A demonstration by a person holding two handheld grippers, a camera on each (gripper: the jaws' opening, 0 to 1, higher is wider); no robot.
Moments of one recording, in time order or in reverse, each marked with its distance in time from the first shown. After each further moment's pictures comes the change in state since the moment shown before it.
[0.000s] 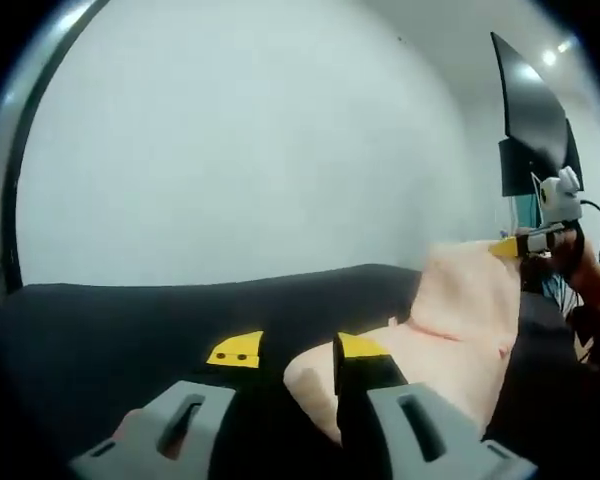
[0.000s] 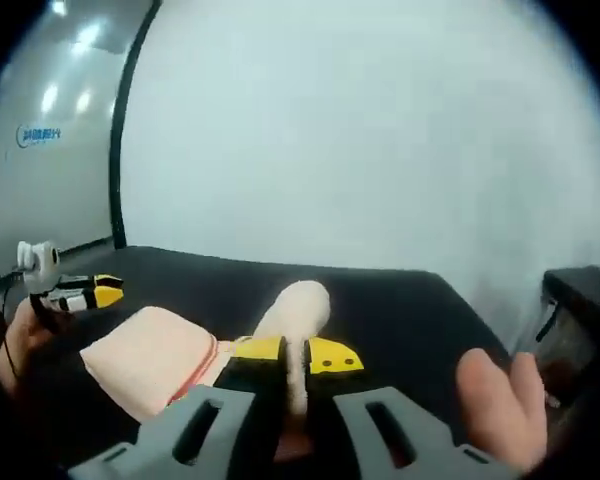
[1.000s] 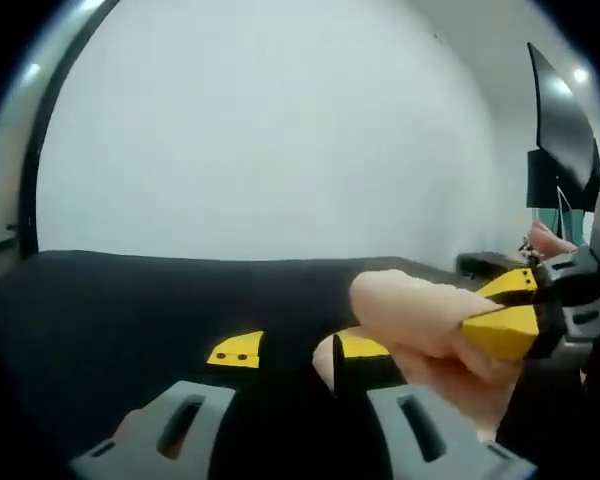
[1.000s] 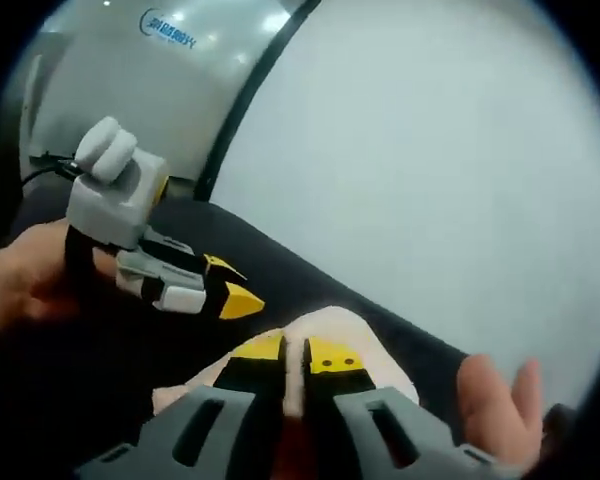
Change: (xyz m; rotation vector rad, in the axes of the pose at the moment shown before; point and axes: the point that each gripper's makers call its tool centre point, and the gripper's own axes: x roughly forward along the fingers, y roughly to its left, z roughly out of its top) left arm -0.004 0.029 -0.020 -0.086 0.060 0.089; right arm 0.057 0.234 -0.028 -0.429 -0.056 0.229
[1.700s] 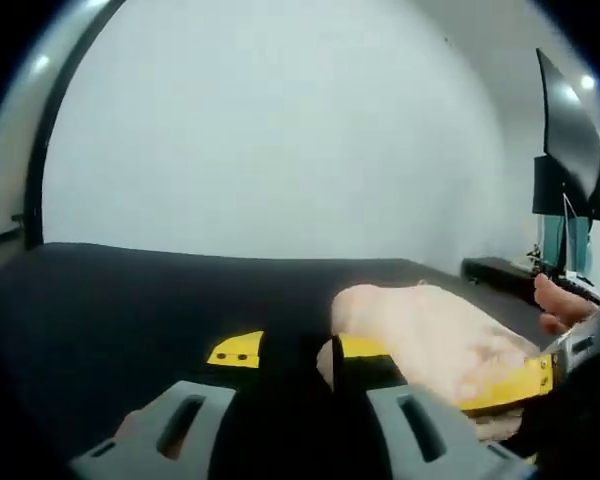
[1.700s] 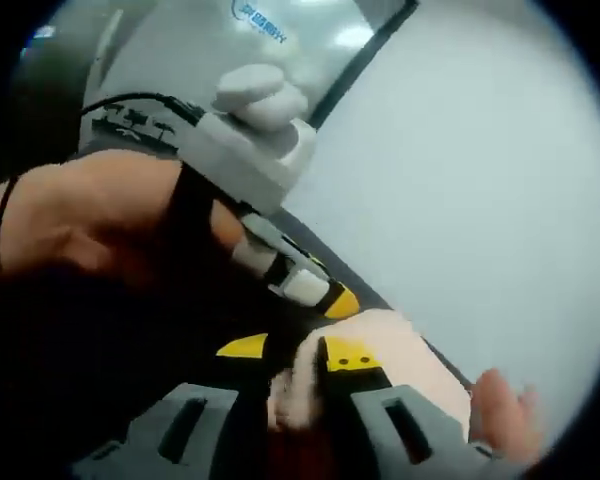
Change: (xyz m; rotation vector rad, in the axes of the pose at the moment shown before) left arm -0.003 0.008 -0.001 -0.034 -0.004 0.033; right arm -0.021 0.077 0.007 -0.097 -0.162 0.282
